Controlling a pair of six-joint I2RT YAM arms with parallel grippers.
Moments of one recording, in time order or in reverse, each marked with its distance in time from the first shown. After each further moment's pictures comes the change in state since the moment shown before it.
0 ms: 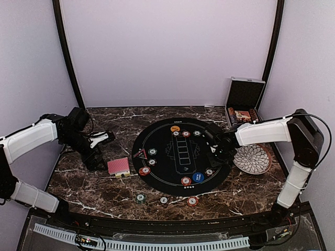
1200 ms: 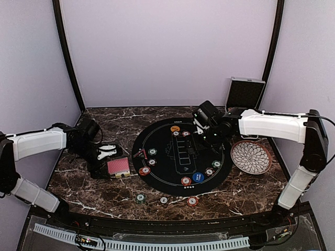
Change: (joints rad) left arm -0.100 0.063 -0.133 0.189 -0.142 0.151; right arm 0.109 -0.072 0.246 -0.027 -0.165 0.105
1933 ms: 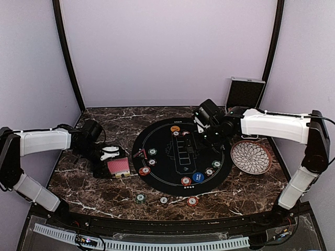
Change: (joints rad) left arm 0.000 0.065 -0.019 0.113 -0.024 0.092; right arm 0.004 -0.017 -0.001 0.005 -0.015 0.008
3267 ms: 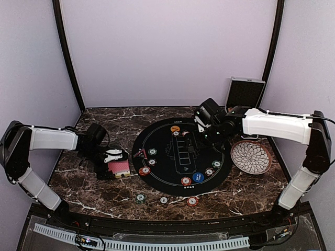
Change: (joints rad) left arm 0.000 0.115 -0.019 0.111 -0.017 -0.001; right arm 0.000 -0.020 -0.003 -0.001 -0.006 -0.008
